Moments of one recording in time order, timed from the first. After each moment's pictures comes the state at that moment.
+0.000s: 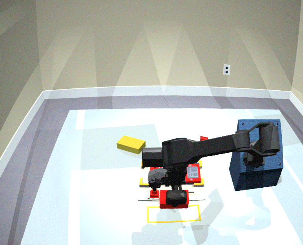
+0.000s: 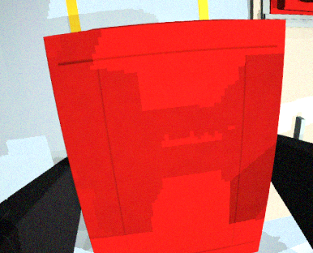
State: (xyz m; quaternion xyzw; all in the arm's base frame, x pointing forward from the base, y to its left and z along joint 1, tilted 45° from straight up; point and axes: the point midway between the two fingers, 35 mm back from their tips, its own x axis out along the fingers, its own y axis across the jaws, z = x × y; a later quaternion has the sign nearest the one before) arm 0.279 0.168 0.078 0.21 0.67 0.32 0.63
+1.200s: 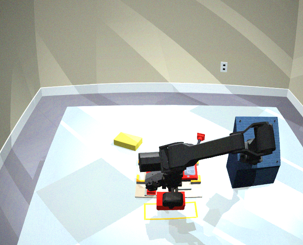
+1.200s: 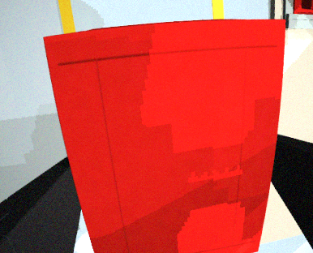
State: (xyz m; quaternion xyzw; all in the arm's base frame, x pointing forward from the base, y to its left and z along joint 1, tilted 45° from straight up) arm 0.276 0.186 0.061 0.22 0.67 0.32 0.63
